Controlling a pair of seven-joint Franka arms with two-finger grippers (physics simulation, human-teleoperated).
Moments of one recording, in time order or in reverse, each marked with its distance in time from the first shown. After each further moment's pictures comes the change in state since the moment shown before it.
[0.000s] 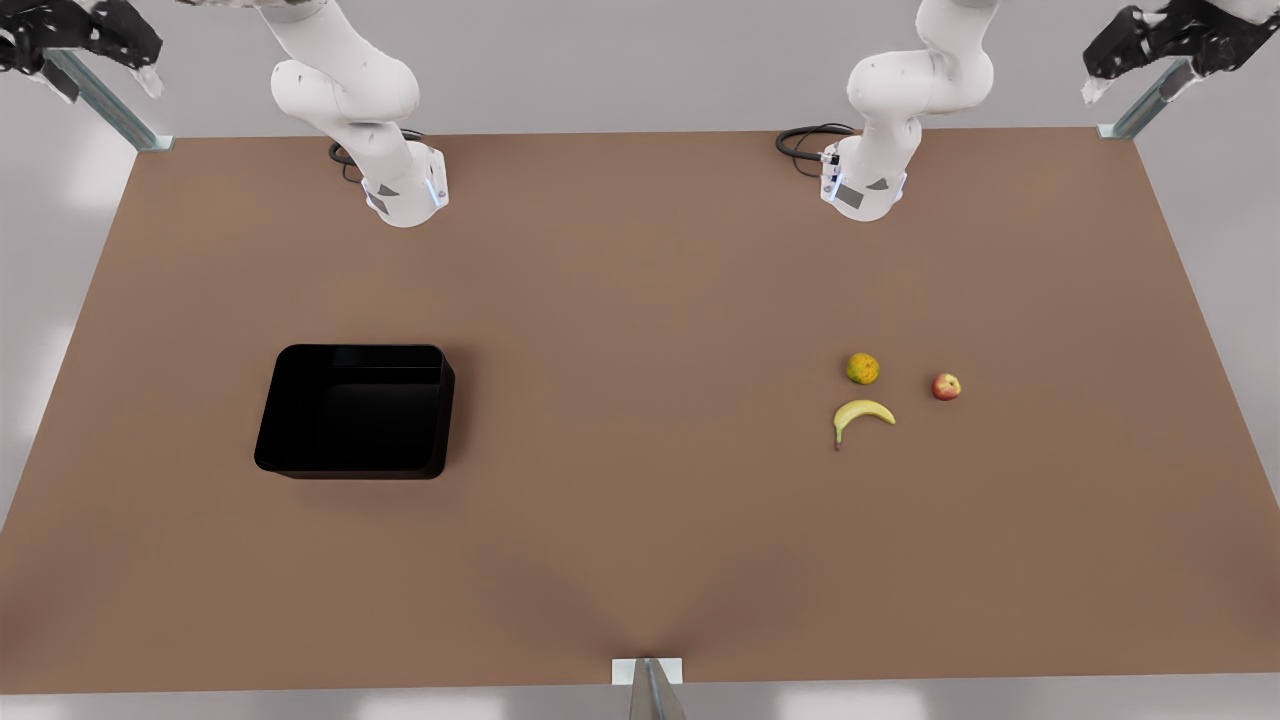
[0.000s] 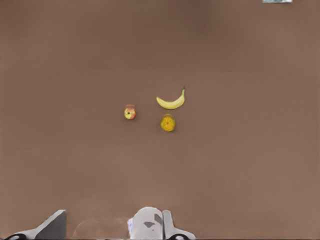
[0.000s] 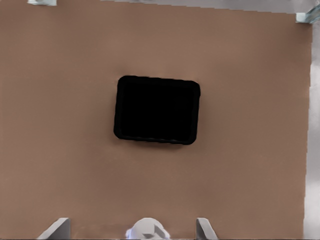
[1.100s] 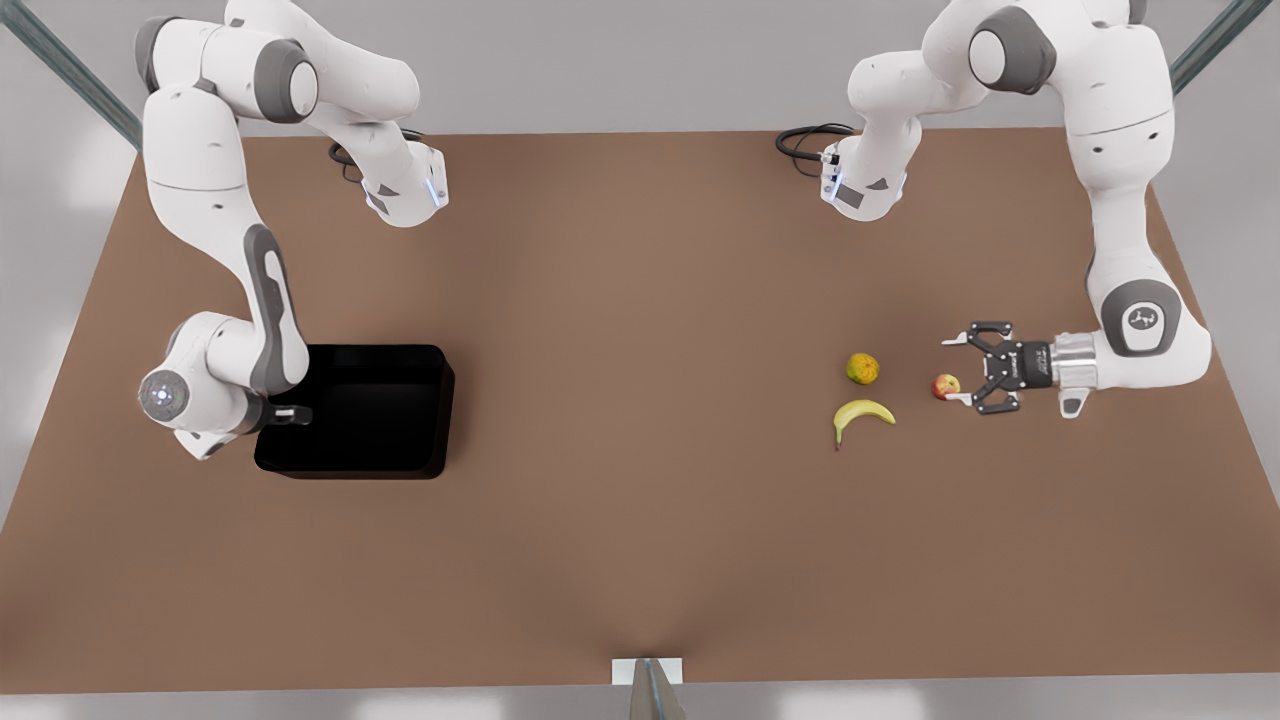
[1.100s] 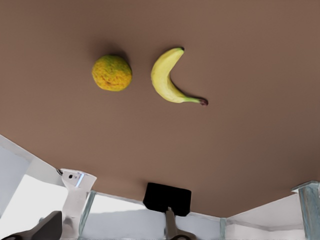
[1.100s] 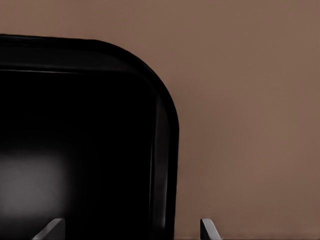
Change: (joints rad) left arm 0.132 0.371 0.276 -0.511 -0.960 0.127 -0.811; right arm 0.013 0.310 -0.265 -0.812 0.040 0.931 -0.151
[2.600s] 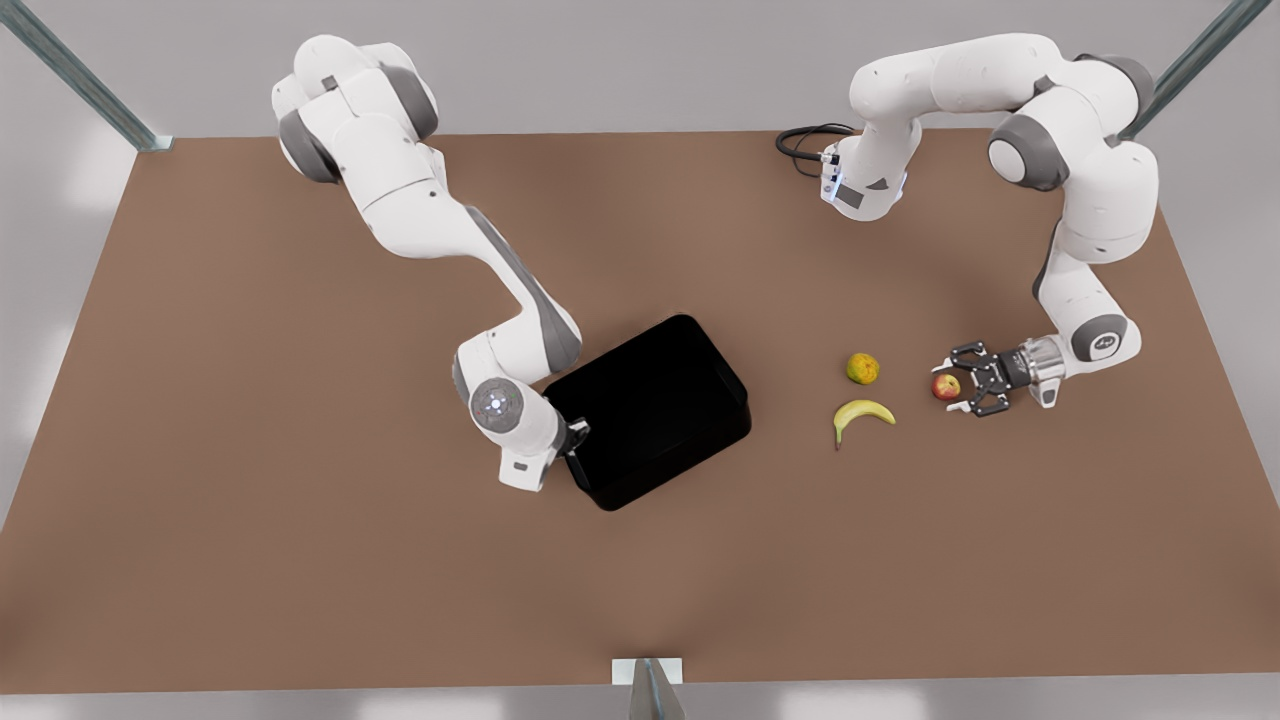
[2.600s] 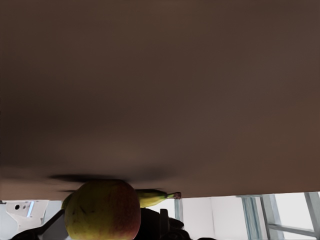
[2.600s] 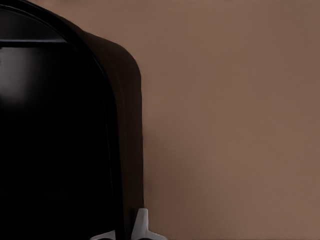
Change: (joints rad) left arm 0.159 0.387 0.041 -0.045 -0.267 0.073 0.549; right arm 0.472 0.297 0.296 0.639 0.142 -0.118 0.214
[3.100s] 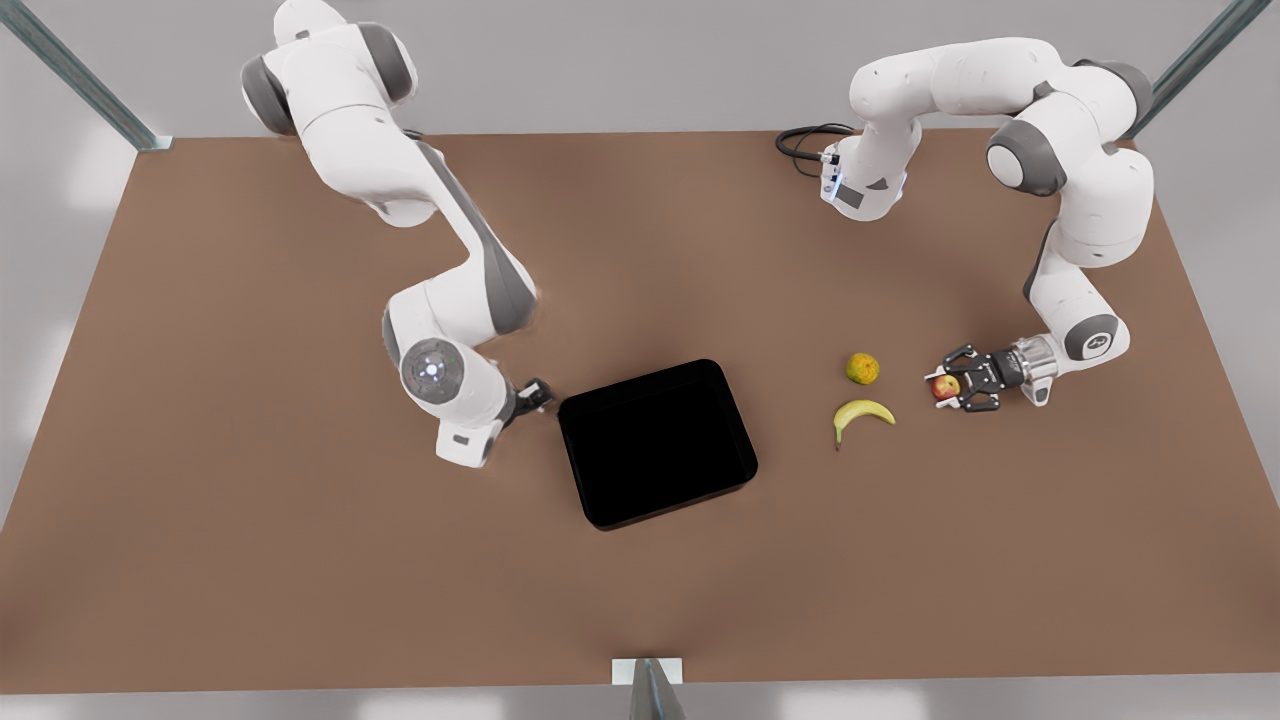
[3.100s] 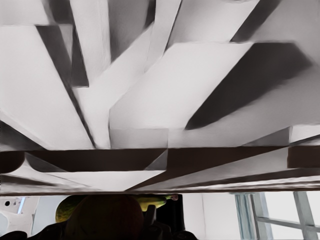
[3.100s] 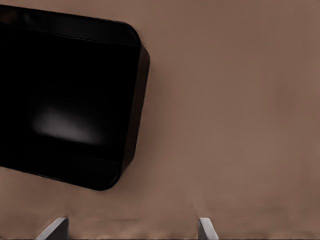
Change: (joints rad) left arm 0.000 0.023 -0.001 -0.015 -0.048 -0.012 0.021; right arm -0.007 -0.289 -0.151 0.031 -0.013 -0.512 -0.001
